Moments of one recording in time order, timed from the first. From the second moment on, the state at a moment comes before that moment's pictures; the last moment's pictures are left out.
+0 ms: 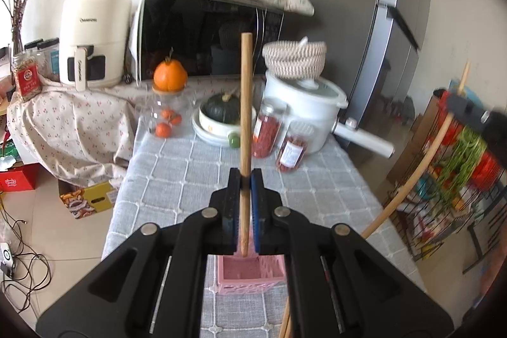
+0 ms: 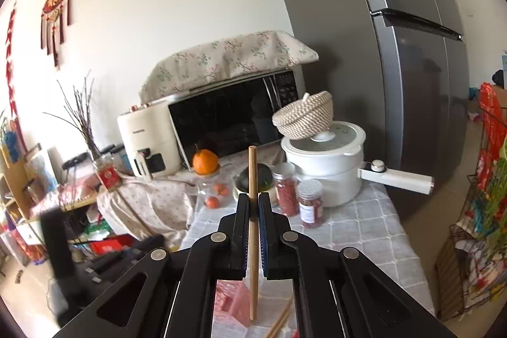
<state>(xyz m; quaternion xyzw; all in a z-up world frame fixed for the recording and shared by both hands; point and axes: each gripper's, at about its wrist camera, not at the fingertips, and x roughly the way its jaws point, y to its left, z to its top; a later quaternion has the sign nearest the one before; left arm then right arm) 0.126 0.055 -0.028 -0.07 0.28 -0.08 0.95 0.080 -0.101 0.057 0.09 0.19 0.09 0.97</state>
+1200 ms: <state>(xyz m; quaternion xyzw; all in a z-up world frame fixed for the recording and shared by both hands) 0.099 0.095 -0.063 -0.04 0.38 -0.03 0.92 0.160 -0.046 -0.036 0.10 0.27 0.11 0.95</state>
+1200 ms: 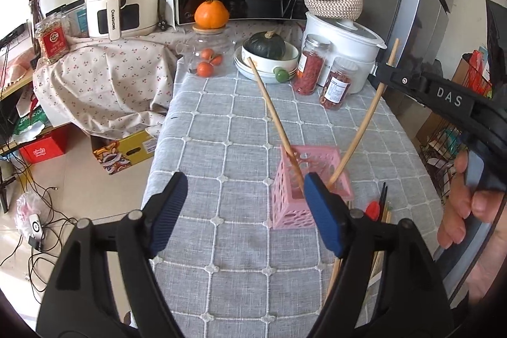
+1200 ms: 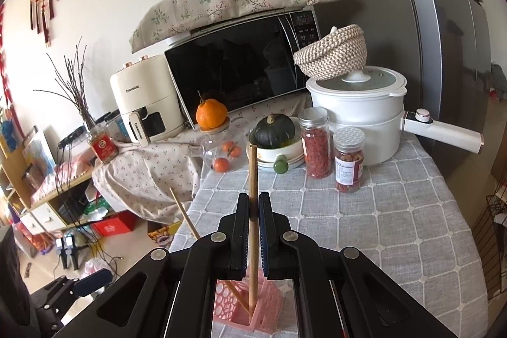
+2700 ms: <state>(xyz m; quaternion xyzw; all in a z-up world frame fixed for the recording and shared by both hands) 0.108 -0.057 -0.146 0.02 0.56 -0.21 0.80 0.080 -0.218 -0.148 0.14 0.57 -0.01 0.81</state>
